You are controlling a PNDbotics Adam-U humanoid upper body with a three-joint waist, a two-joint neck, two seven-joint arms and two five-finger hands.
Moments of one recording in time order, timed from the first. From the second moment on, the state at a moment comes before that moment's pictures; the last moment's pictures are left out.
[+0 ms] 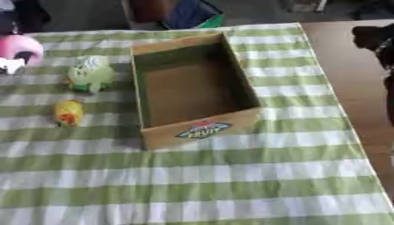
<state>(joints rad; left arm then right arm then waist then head) -0.95 0.65 -0.02 -1.07 -0.85 -0.49 -0.33 -0.31 -0.34 -0.17 -1.97 -0.14 -0.10 0.03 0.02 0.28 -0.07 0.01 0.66</state>
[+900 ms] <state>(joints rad) -1.06 0.36 -0.02 -1.22 -0.98 -0.43 -0.14 -0.38 -0.31 -0.14 -1.98 -0.18 -0.10 0.02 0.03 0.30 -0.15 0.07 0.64</state>
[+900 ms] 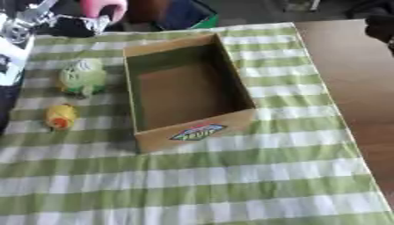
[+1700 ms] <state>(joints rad) -1.05 0.28 -0.03 -1.11 -1.09 -0.54 -0.14 -0.40 -0.29 -0.13 -1.98 -0.23 -0.13 -0.01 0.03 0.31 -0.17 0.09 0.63</state>
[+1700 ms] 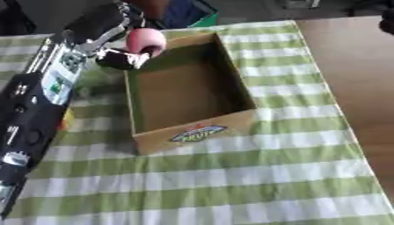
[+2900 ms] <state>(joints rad) -1.06 0.22 -0.07 -1.01 -1.21 -0.65 -0.15 -0.44 -0.29 -0.10 -1.98 -0.28 -0.20 -0.14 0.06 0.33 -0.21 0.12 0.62</state>
